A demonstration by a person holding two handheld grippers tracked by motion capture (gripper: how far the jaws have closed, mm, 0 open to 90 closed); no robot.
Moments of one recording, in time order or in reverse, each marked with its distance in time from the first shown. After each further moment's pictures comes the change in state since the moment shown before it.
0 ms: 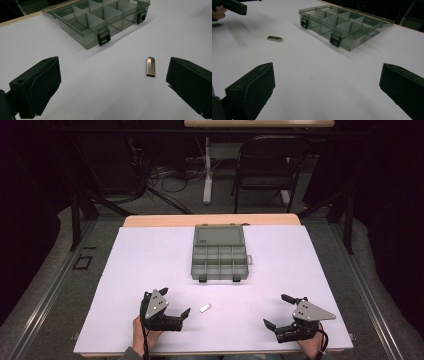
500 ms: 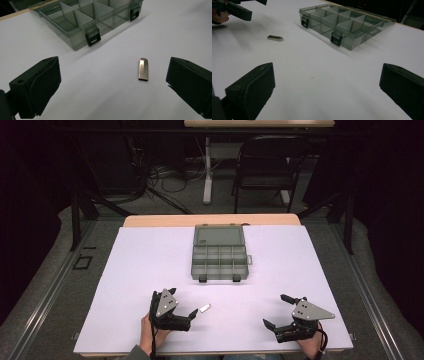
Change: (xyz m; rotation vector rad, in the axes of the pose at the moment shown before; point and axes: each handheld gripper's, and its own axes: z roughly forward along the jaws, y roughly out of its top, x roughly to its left) left arm -0.011 0.005 0.016 0.036 -0.022 0.019; right arm -0.001 -0.001 0.002 0.007 0.006 0.006
